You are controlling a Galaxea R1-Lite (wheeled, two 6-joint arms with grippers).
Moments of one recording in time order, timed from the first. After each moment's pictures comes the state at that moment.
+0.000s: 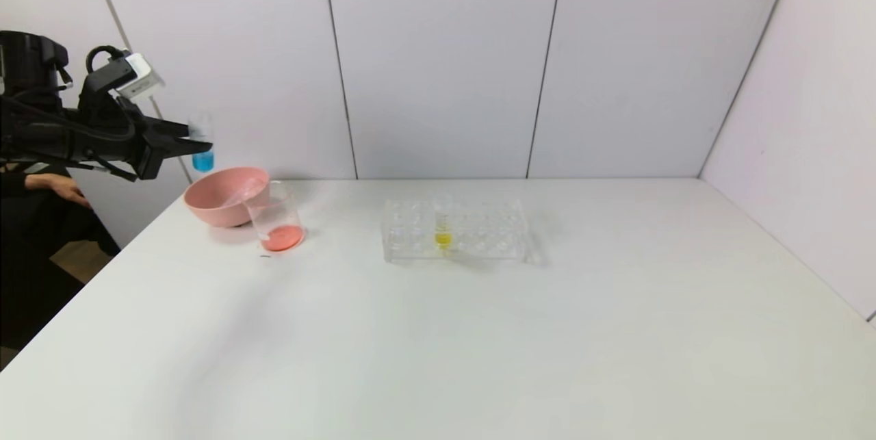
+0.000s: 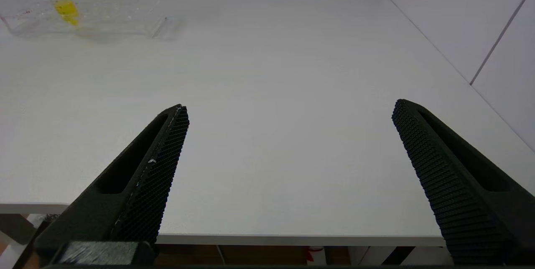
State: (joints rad) left arm 0.30 1.91 -1.58 0.14 -0.75 0.85; right arm 0.00 0.00 0.00 0.01 0.00 0.00
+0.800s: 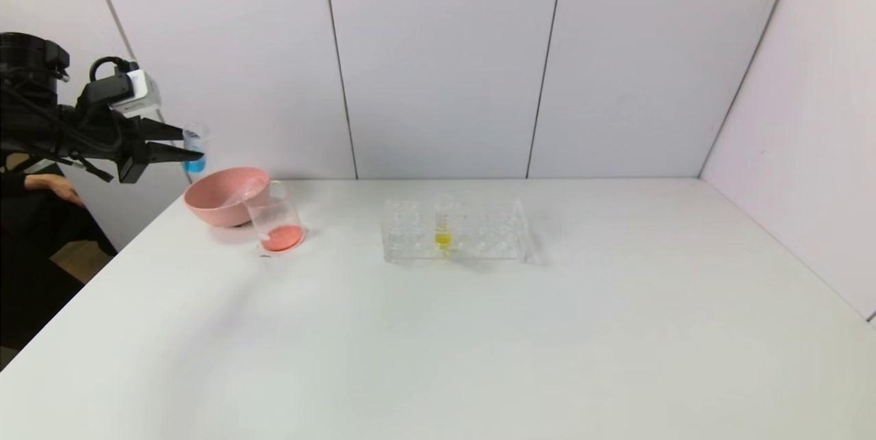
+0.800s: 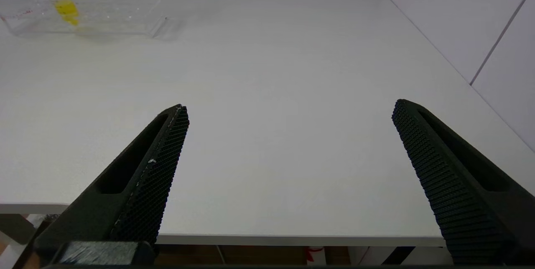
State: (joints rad) left arm 0.35 2.06 -1.92 0.54 -0.83 1.30; right arm 0.00 0.00 0.00 0.01 0.00 0.00
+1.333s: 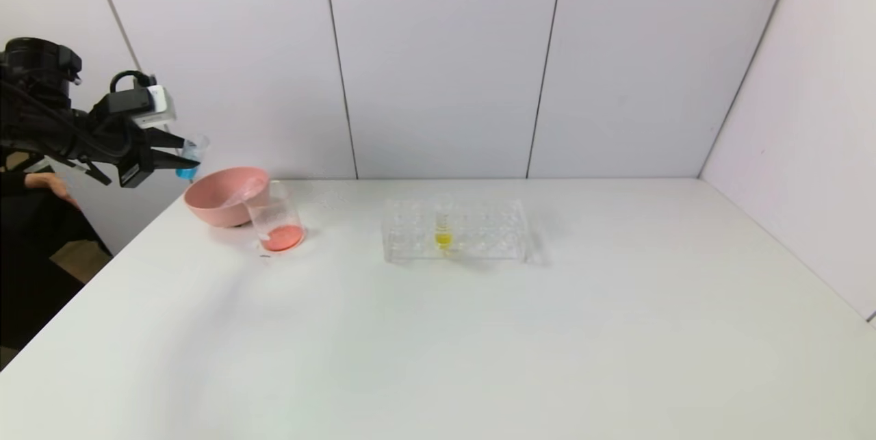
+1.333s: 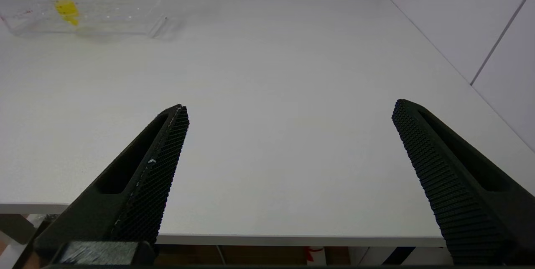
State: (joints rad) left arm 0.34 2.12 -1.99 0.59 -0.68 1.36; right arm 0.00 0.00 0.00 0.01 0.00 0.00
